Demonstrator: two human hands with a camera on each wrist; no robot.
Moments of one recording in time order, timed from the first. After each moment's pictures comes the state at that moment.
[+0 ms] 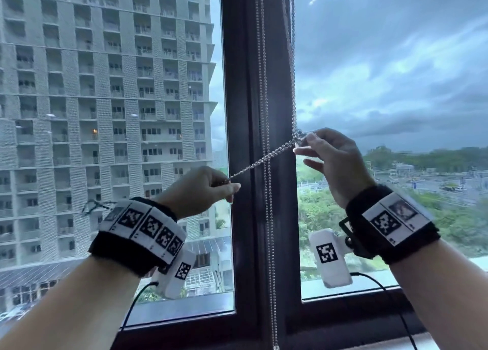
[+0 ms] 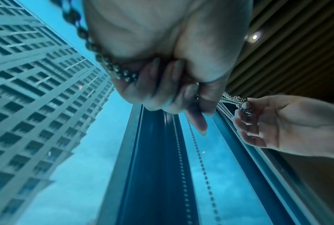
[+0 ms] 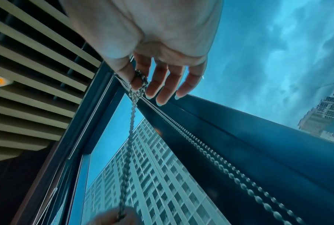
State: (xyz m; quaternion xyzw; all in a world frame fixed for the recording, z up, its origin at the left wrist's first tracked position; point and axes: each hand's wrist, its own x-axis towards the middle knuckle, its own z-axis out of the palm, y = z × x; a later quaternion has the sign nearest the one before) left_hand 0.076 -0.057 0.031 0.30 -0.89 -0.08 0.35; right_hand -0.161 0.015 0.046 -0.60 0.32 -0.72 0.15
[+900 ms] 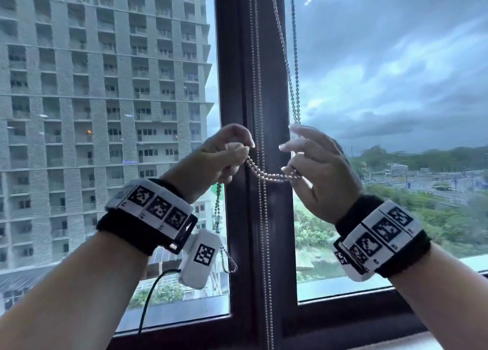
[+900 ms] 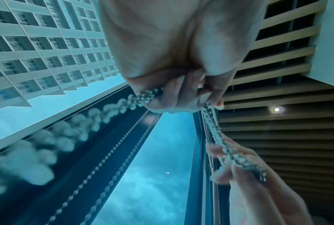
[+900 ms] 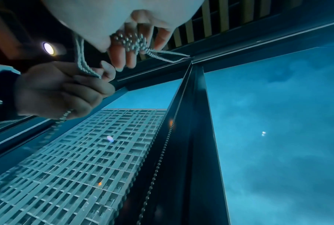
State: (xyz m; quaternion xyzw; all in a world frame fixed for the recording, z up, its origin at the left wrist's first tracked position) left_hand 0.046 -0.035 0.063 0.09 -0.85 -0.32 0.41; right_hand -0.170 0.010 0.029 -0.69 0.30 -0.43 -0.50
